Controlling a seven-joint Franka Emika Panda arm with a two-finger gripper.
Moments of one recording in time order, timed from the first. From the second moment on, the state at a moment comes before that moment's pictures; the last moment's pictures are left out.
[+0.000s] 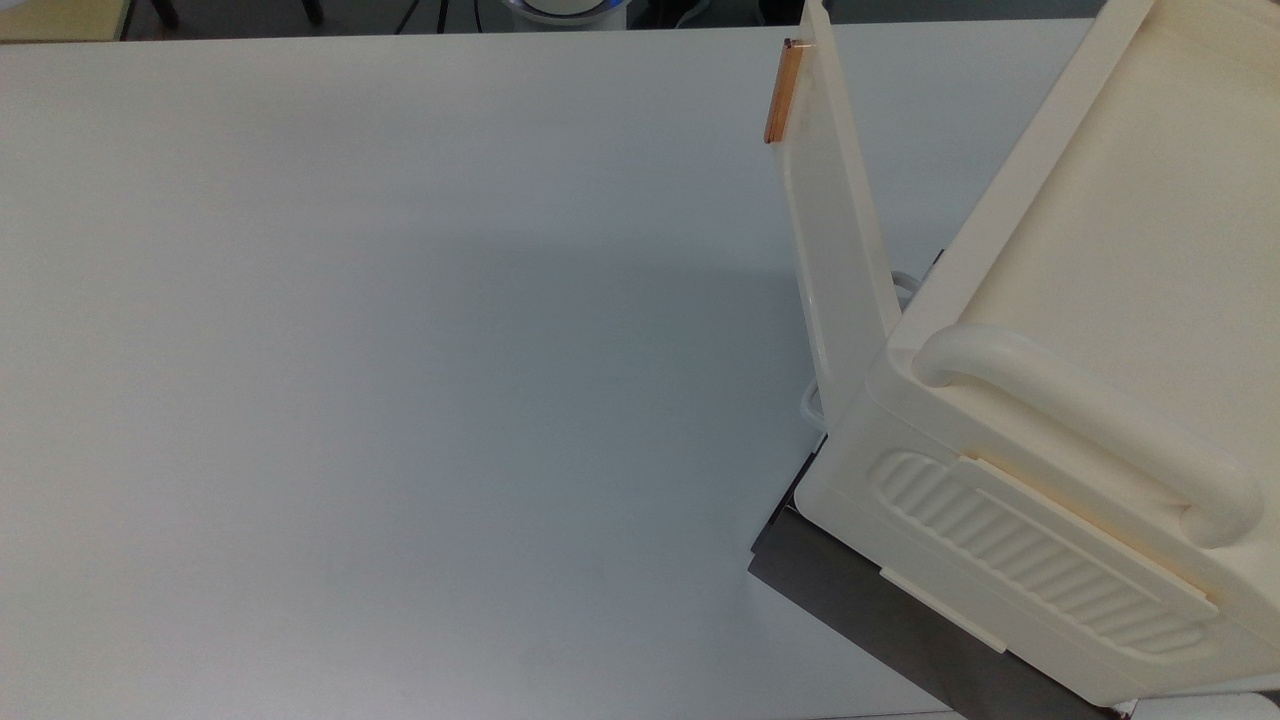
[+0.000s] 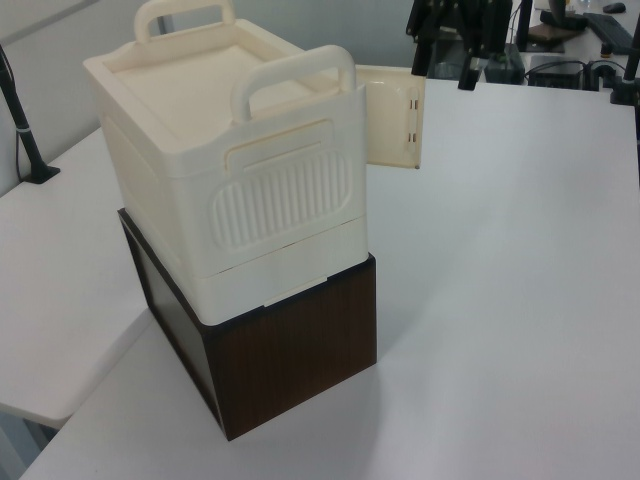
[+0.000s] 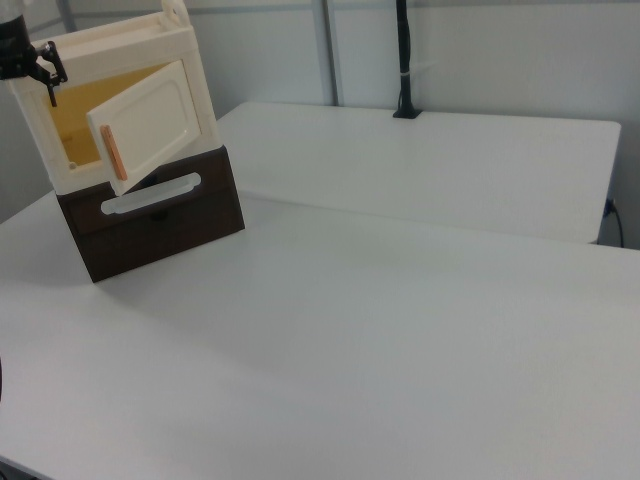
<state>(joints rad) 0.38 0.09 0.06 -1.32 0.22 1.66 -0.48</state>
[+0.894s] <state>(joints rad) 0.24 0.19 0.02 -1.33 0.07 1.72 -0.24</state>
